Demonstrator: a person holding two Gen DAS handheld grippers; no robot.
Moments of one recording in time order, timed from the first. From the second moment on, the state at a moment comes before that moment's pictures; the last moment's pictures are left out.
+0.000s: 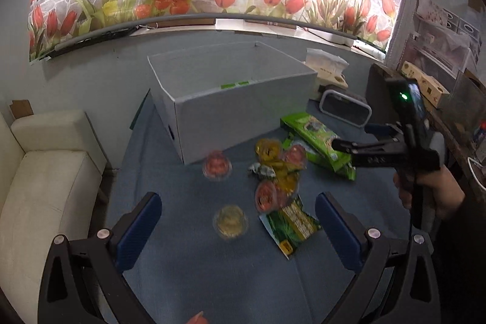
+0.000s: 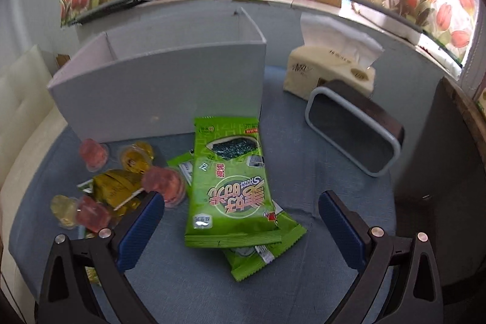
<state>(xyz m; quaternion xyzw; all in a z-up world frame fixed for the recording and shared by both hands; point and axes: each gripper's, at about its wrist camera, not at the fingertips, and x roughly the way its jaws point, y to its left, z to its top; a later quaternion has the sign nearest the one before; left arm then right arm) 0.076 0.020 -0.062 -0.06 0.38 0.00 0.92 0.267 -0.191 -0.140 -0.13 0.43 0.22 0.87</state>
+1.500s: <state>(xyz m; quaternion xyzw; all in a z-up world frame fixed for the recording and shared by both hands) 0.134 0.039 -0.165 -0.07 0.49 -0.02 0.87 0.111 -0.245 -0.091 -0.02 0.39 0.30 0.87</state>
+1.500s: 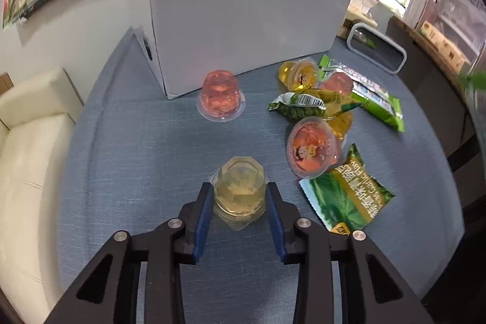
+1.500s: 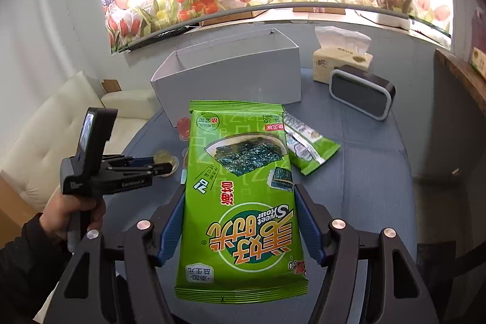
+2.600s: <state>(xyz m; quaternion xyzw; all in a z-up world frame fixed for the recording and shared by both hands) 0.125 0.058 -0.025 -0.10 0.34 -0.04 0.93 0.152 -0.186 -0.067 -0.06 0.36 0.34 0.87</state>
